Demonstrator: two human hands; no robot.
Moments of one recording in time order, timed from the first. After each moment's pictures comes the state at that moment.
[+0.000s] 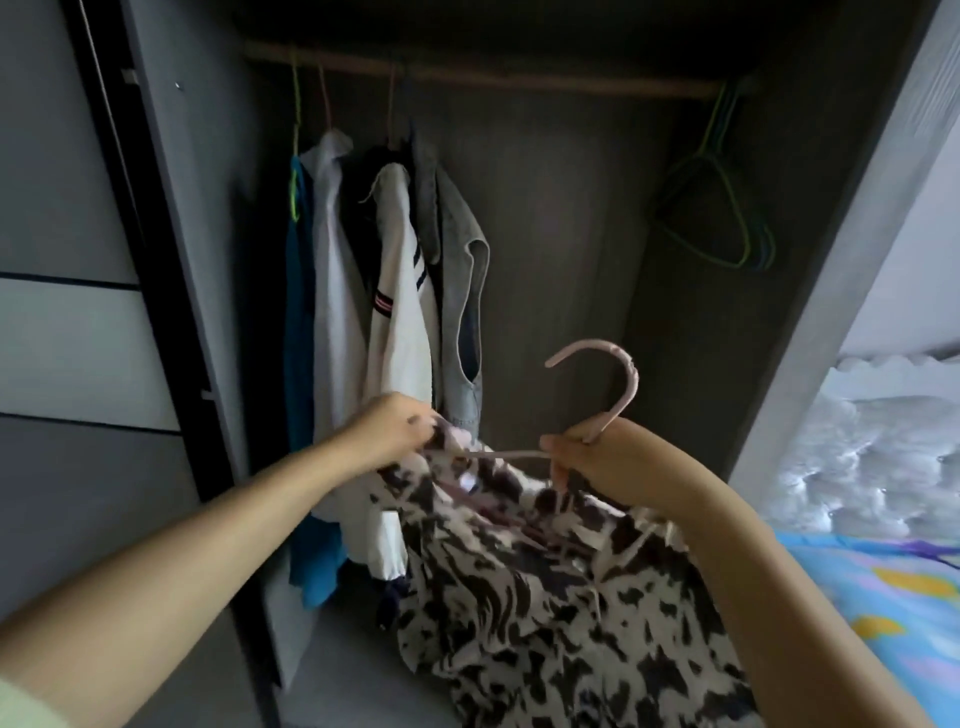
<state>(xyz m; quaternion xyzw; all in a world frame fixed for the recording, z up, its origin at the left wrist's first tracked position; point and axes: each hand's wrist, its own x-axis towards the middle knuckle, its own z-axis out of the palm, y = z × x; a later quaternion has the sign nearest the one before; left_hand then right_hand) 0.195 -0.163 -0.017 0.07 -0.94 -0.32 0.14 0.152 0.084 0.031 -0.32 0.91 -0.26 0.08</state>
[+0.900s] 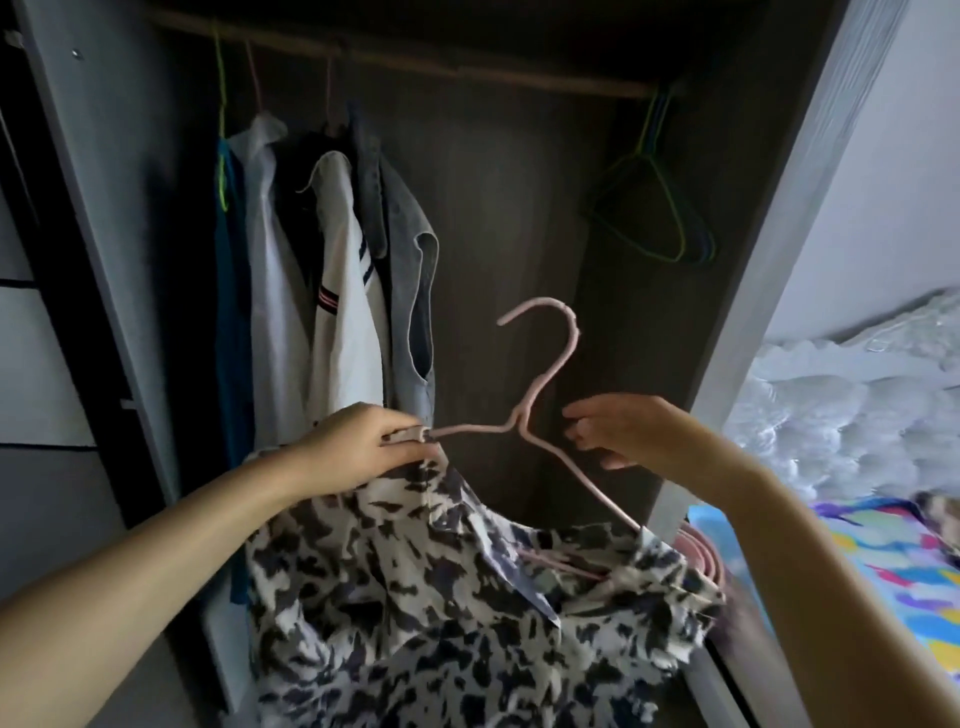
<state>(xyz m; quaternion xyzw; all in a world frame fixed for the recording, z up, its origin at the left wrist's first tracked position) 0.214 -0.147 -0.010 -0.12 -0.93 -0.32 0.15 0.129 0.138 0.036 -0.26 0.84 -0.46 0.14</state>
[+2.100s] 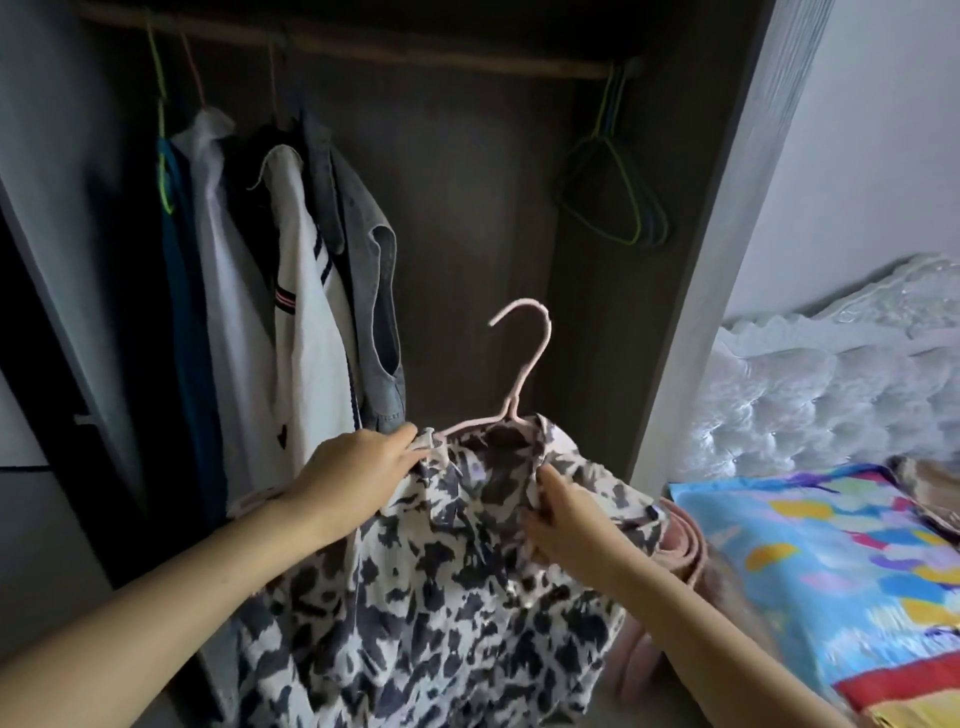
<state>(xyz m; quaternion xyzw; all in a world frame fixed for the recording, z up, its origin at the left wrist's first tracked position) 0.204 -0.105 -0.038 -0.06 -0.96 -0.04 0.26 0.157 0.132 -0.059 -0.29 0.92 -0.27 0.03</state>
